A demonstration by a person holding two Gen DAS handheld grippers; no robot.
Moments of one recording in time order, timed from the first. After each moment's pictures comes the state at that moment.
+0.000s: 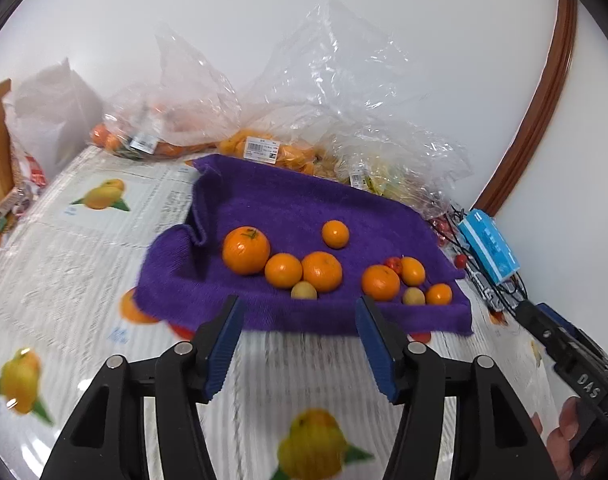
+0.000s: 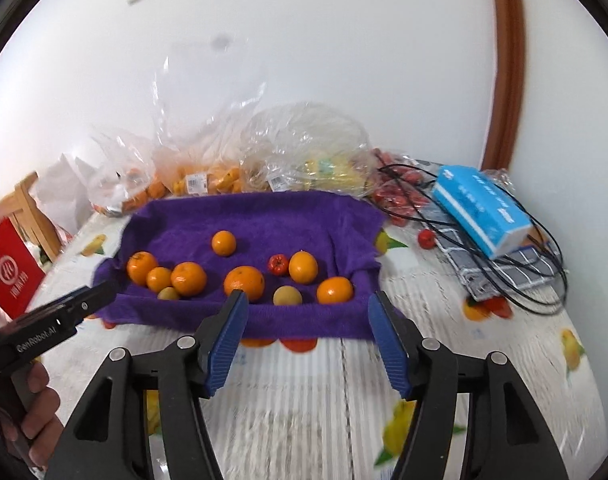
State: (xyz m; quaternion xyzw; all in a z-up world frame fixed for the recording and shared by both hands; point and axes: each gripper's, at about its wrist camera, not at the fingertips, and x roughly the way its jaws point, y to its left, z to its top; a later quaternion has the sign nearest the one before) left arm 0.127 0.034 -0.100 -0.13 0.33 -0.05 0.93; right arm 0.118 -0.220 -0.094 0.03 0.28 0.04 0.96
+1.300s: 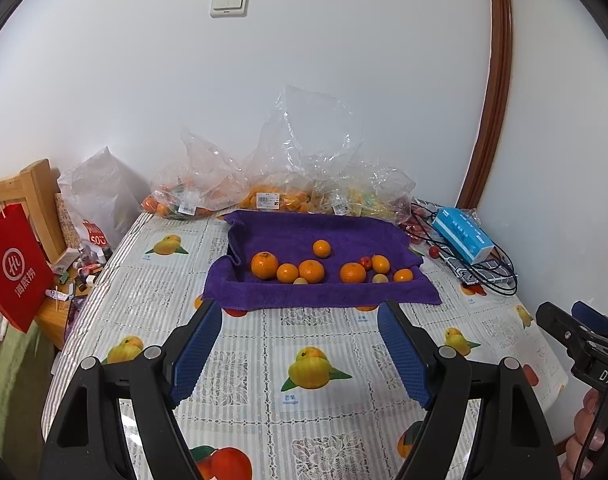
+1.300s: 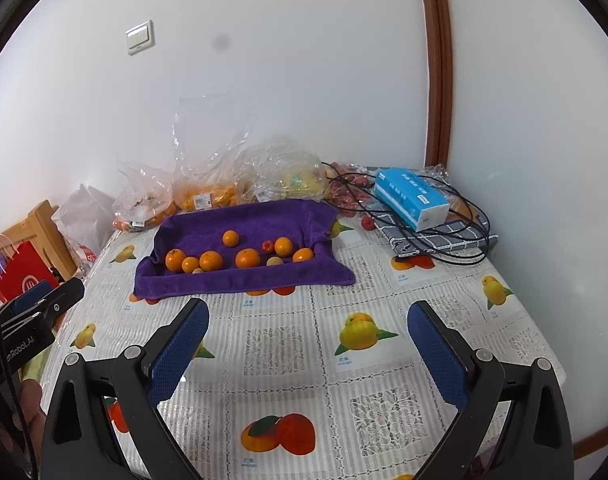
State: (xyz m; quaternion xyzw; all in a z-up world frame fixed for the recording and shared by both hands) left arm -0.008 0.007 -0.019 -0.03 0.27 -0.02 0.96; right arm -0.028 -0.249 -0.042 0.06 0.27 0.00 0.96
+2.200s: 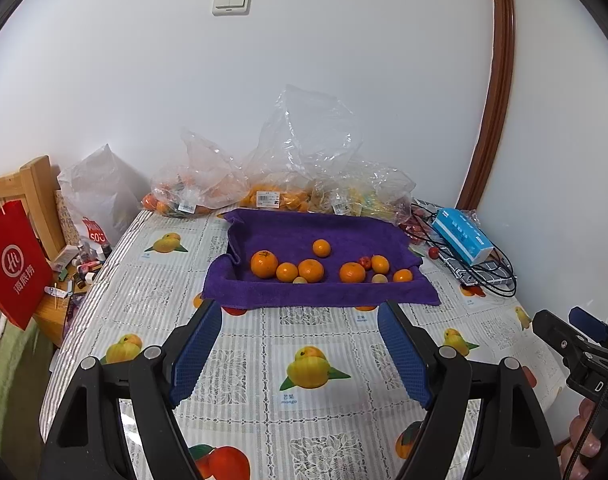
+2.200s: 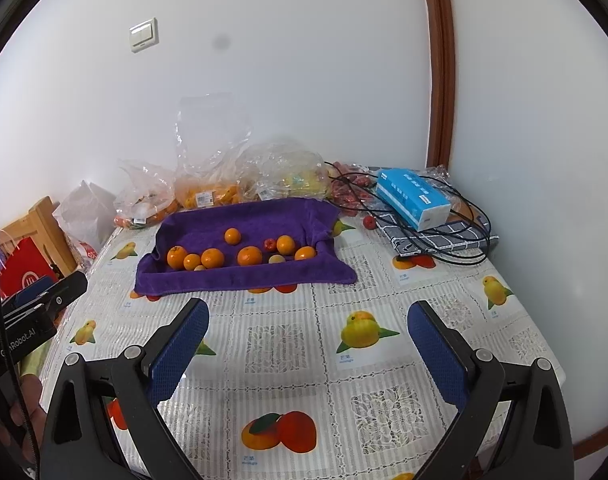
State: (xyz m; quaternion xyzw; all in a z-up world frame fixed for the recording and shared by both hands) left arm -0.010 0.010 -0.019 -0.04 0.27 -0.02 0.96; right arm -0.029 -0.245 -0.044 0.05 0.27 0.00 0.96
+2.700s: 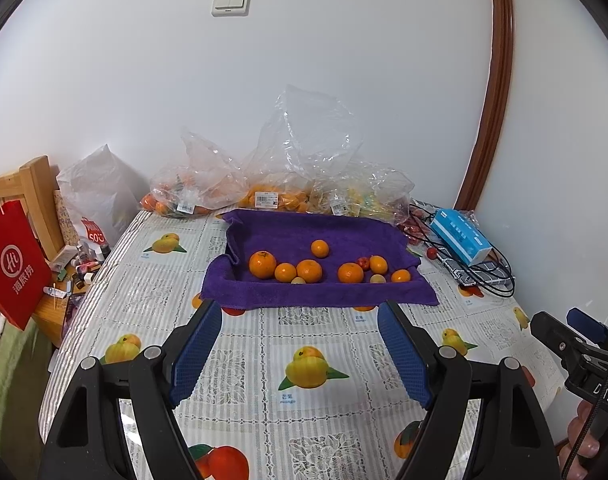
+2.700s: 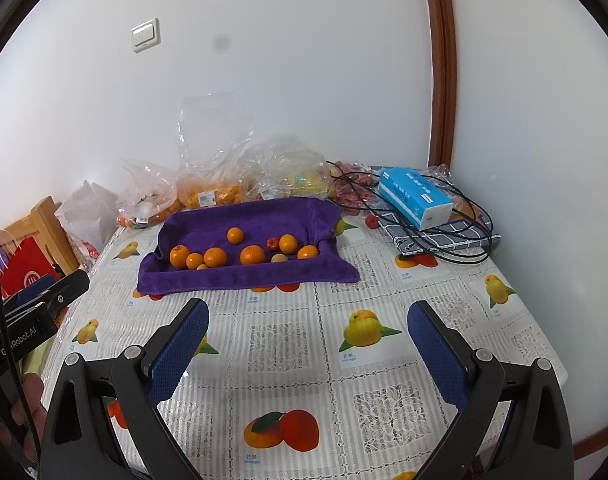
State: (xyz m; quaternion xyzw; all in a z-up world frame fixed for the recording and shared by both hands) left arm -0.012 0.008 -0.020 -0.04 0.27 -0.02 0.96; right arm -0.031 -0.244 -0.044 0.05 0.27 0.01 0.96
